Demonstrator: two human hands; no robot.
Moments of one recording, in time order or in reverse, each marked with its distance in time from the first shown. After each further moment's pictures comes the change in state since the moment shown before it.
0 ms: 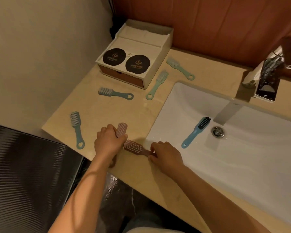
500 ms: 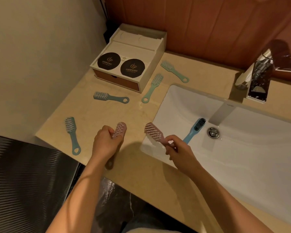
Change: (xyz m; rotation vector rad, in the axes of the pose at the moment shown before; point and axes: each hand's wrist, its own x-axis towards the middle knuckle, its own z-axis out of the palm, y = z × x) left_hand 0.006 0.000 -0.004 -0.286 0.018 0.053; right_hand -0.017 0.033 -0.021 0.693 0.198 0.121
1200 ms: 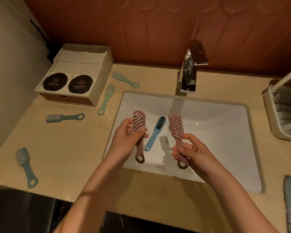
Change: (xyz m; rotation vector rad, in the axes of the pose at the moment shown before) left_hand -0.086 0.154 0.054 -0.653 -0.485 0.251; right_hand -0.078 0.032 -0.117 0.784 0.177 0.201
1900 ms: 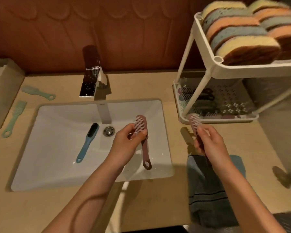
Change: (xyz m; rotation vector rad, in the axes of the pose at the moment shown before) left_hand -0.030 0.017 0.245 0.126 -0.293 0.015; right_hand -0.102 -0.038 -0.243 -0.246 0.646 -0.235
